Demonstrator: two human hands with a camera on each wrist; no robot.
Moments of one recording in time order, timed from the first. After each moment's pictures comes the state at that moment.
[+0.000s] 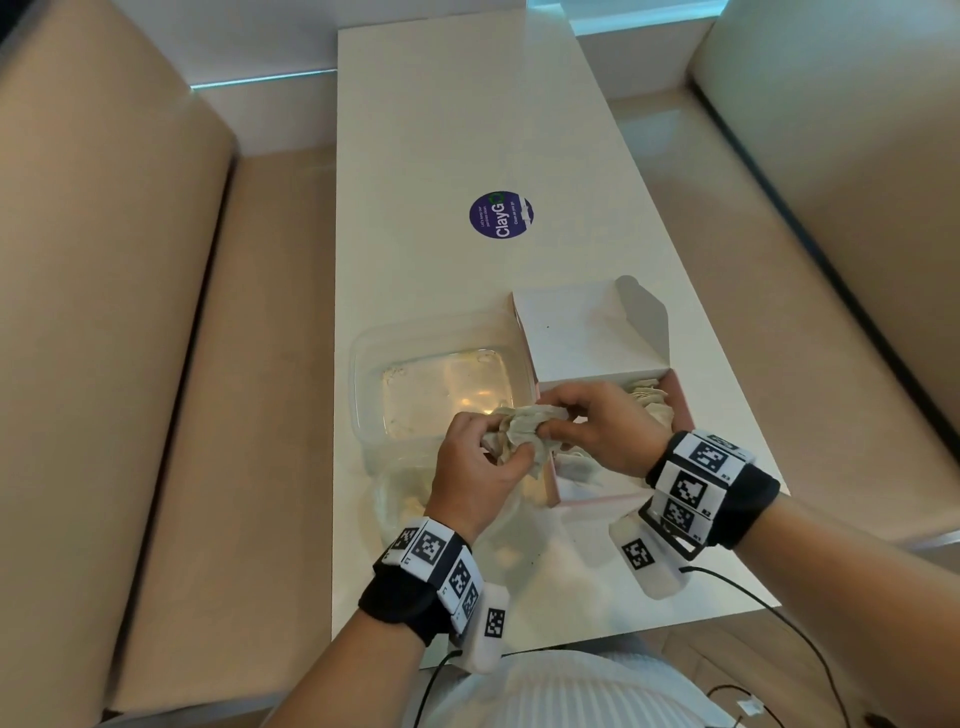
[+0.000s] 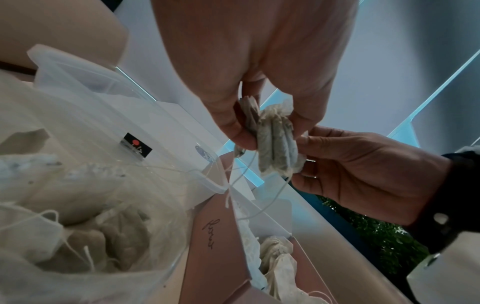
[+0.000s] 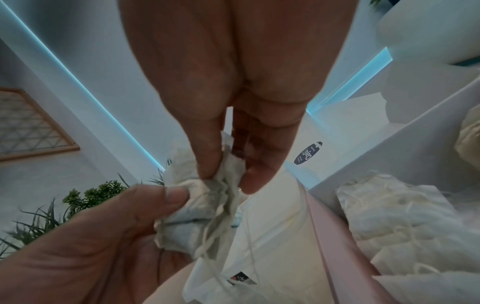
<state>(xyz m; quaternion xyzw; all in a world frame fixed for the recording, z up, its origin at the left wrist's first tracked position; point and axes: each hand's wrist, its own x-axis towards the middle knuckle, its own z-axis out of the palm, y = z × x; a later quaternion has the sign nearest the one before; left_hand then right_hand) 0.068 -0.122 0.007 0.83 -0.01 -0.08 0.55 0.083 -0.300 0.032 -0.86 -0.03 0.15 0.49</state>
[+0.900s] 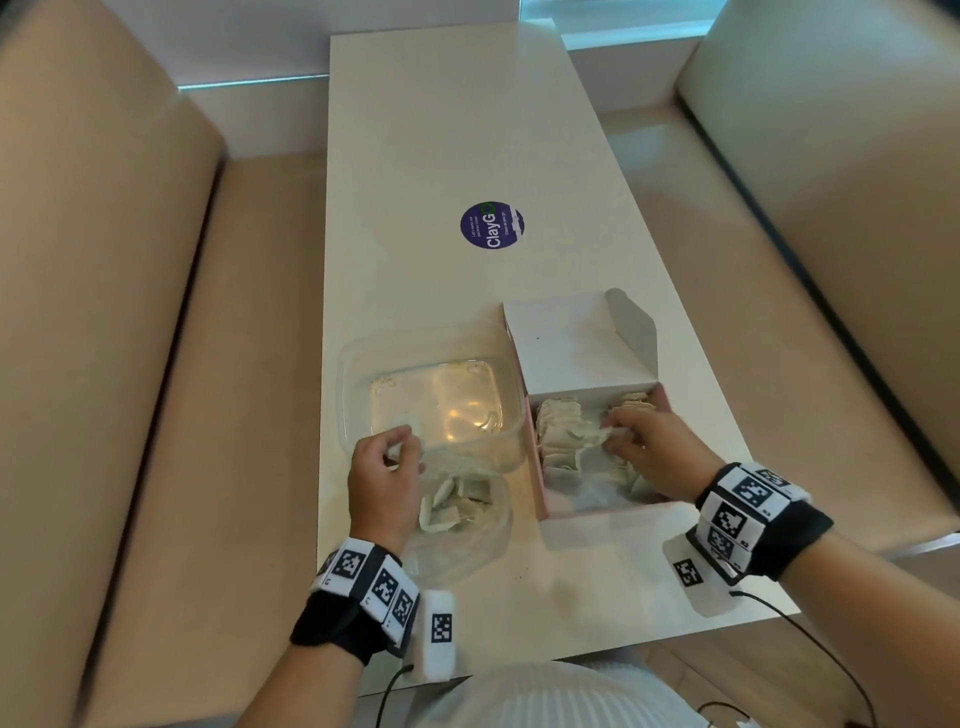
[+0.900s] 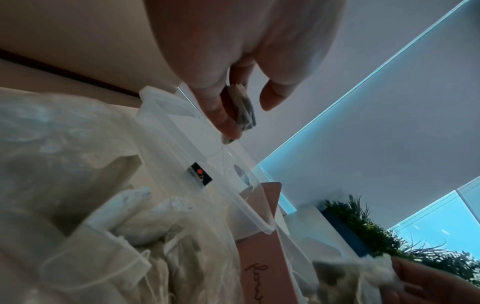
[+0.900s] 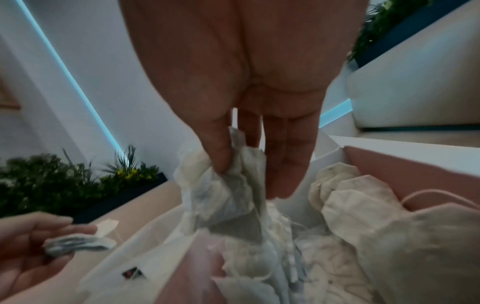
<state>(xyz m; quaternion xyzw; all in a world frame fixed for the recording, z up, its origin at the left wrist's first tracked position) 0.084 -0.068 -0.013 0.80 0.18 -0.03 0.58 0.063 -0.364 0.007 -0.93 0.05 0.14 0.32</state>
